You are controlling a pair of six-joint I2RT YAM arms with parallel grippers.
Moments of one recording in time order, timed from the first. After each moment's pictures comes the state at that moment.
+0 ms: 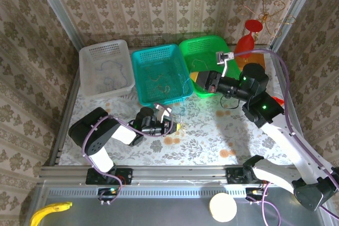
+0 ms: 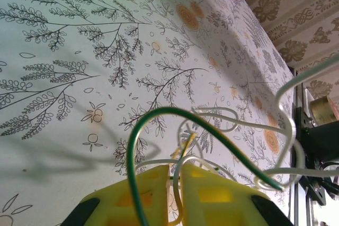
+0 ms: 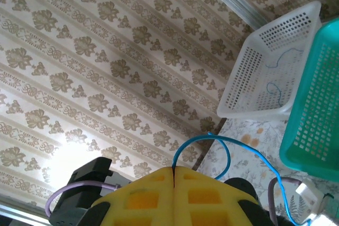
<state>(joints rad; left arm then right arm) -0.77 1.69 0.37 0.88 0.57 -0.55 0.46 1.02 1.11 -0.12 -0.57 0.87</state>
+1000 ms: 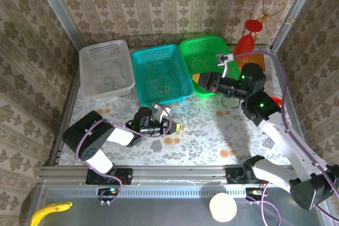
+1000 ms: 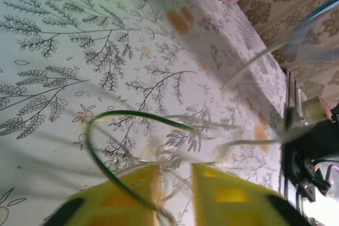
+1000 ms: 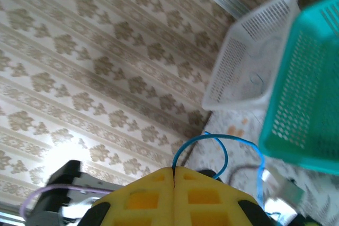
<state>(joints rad) -0.77 1.59 0.35 0.82 0.58 -0.54 0.40 1.04 1.01 -0.09 -0.65 0.87</state>
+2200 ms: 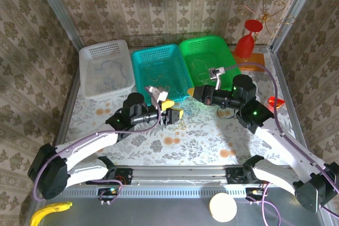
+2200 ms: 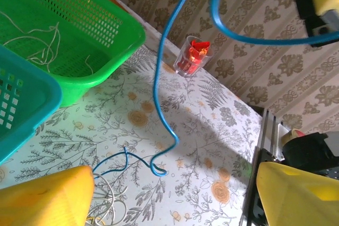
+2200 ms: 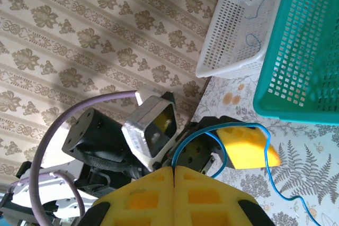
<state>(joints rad) -0.80 1.12 0.62 0.24 0.46 -0.39 0.49 0.99 0.87 -0.04 -0.62 0.89</state>
